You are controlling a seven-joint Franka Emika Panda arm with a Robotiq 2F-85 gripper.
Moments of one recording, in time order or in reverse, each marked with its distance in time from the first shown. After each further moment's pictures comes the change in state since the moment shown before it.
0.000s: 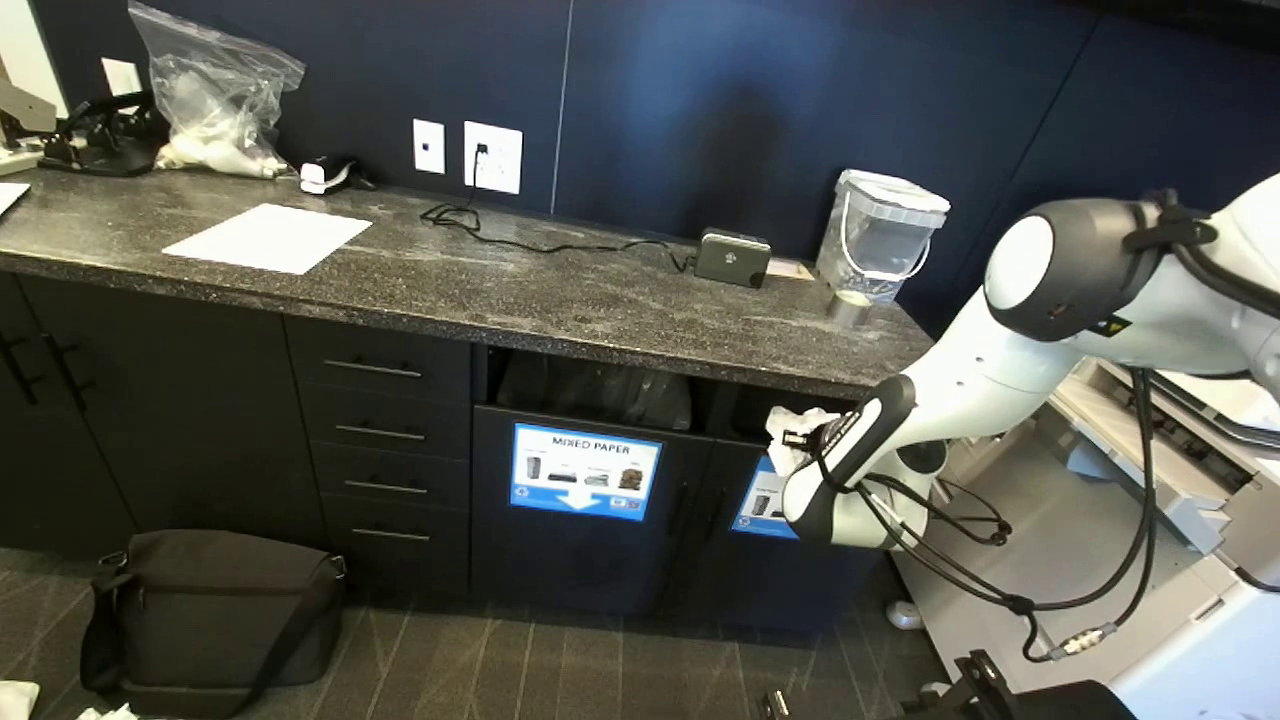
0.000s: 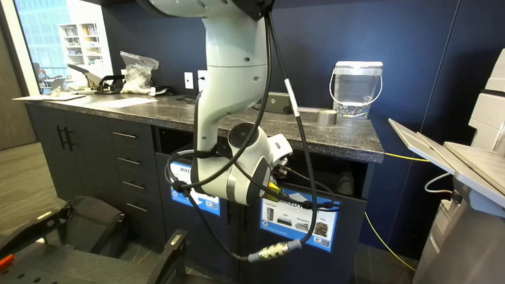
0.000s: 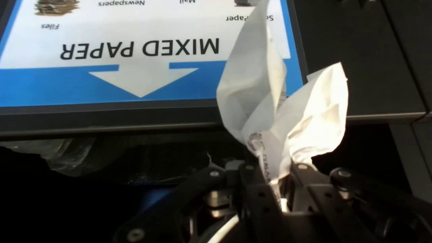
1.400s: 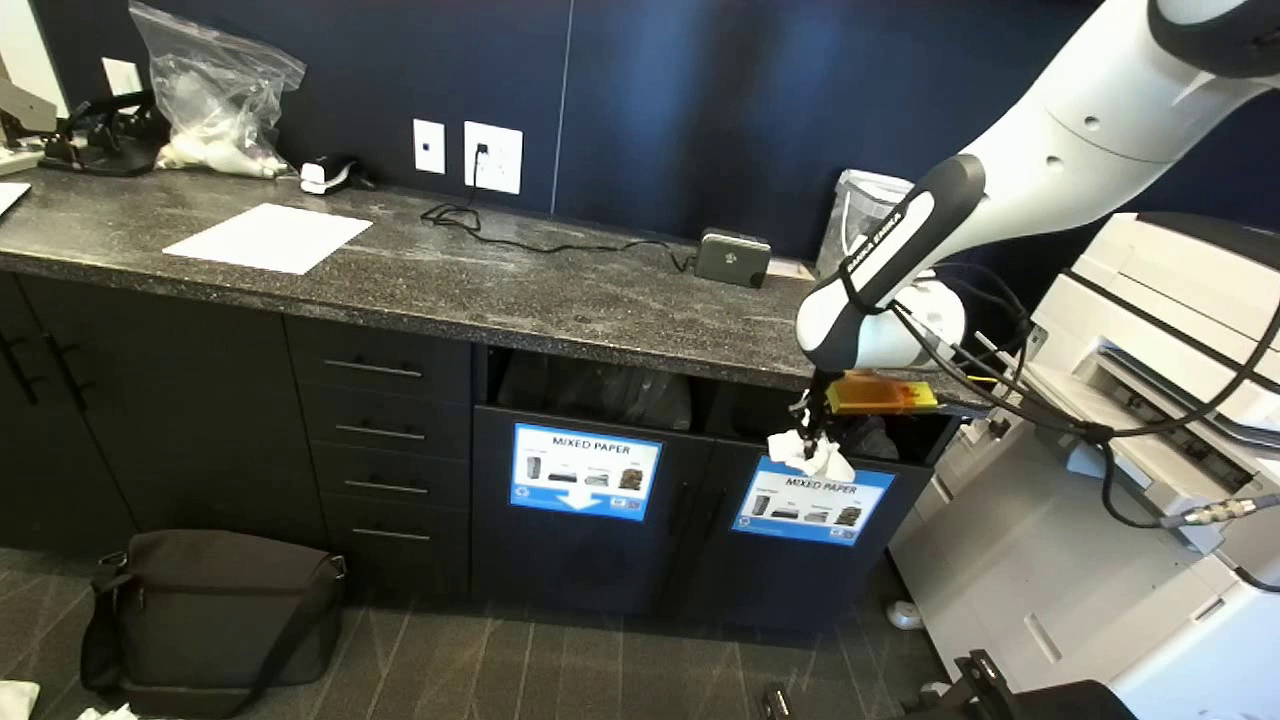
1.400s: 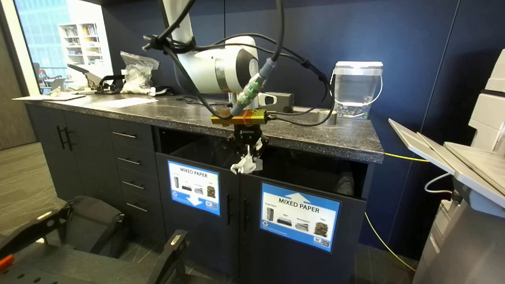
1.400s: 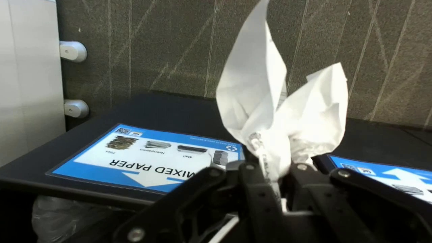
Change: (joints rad) arm 0.231 -0.606 -0.116 -0.280 0.007 -1.169 -0.033
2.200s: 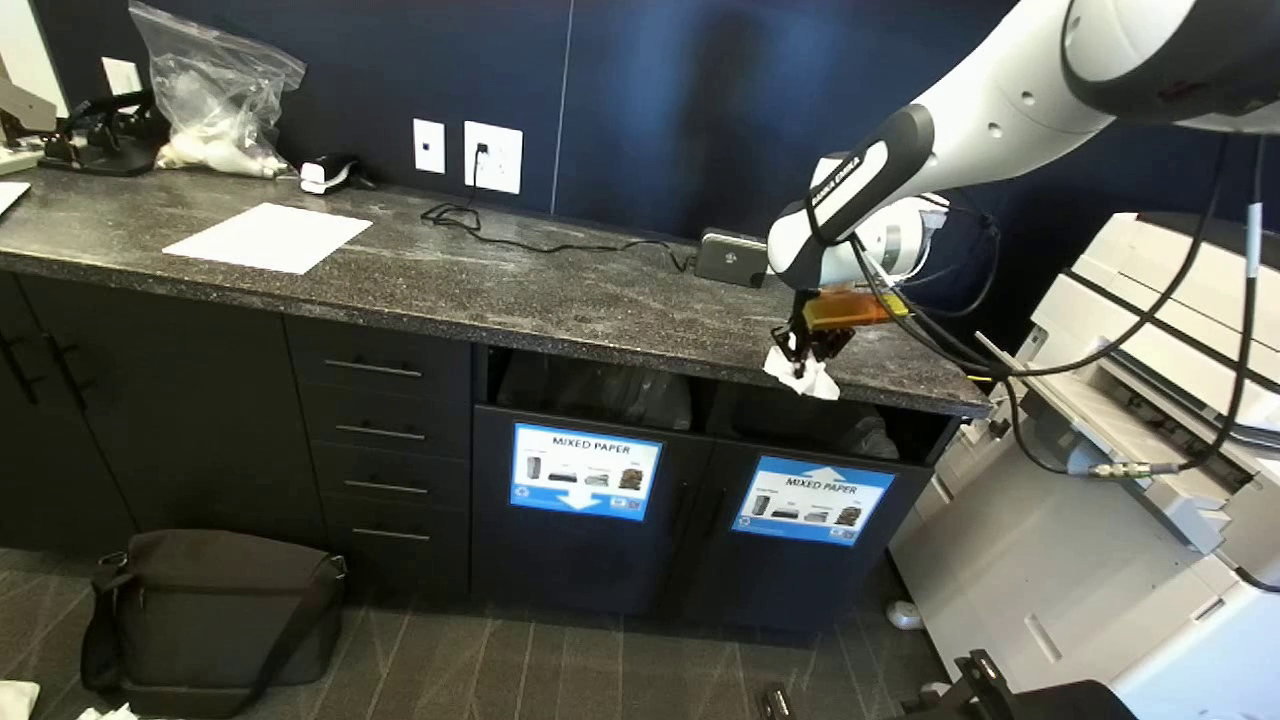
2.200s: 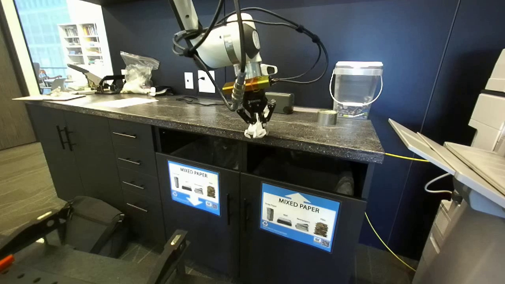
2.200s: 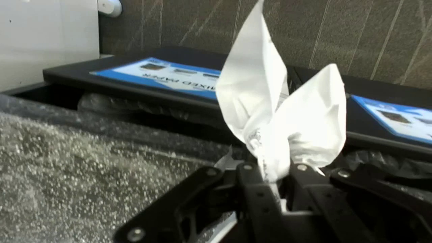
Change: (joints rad) arm 0.124 0.075 -0.103 0.371 -0.015 -0.267 0.028
